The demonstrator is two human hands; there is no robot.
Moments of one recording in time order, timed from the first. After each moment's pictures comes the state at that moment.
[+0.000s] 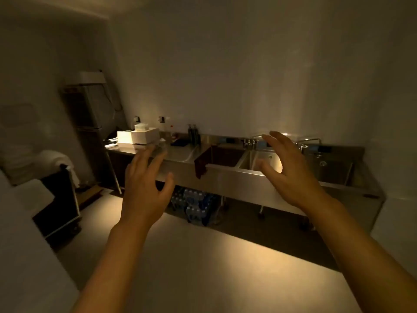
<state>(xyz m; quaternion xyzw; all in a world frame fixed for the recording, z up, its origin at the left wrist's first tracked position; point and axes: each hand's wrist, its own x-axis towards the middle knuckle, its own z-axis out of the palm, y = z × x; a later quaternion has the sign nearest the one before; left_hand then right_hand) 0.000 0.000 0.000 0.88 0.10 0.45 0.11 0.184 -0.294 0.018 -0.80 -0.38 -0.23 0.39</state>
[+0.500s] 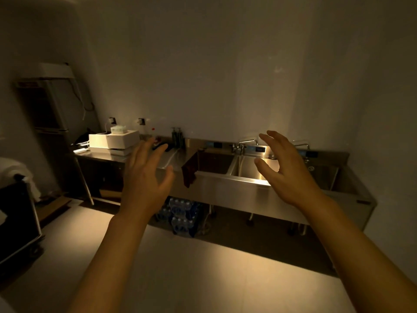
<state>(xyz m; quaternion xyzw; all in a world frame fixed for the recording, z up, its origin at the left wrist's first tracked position) 0.100 0.139 0.013 0.88 0.05 0.44 0.17 0.249 -0.170 0.022 -0.83 -0.33 -0.25 0.37</state>
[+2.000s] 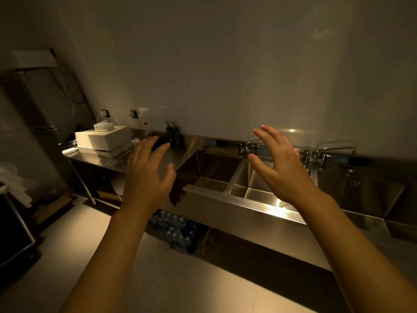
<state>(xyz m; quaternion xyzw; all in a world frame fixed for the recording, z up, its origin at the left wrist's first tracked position) 0.577 0.151 -0.020 0.91 0.12 0.38 0.11 0.745 -0.126 -0.019 -0.82 -0.38 -0.19 0.40</state>
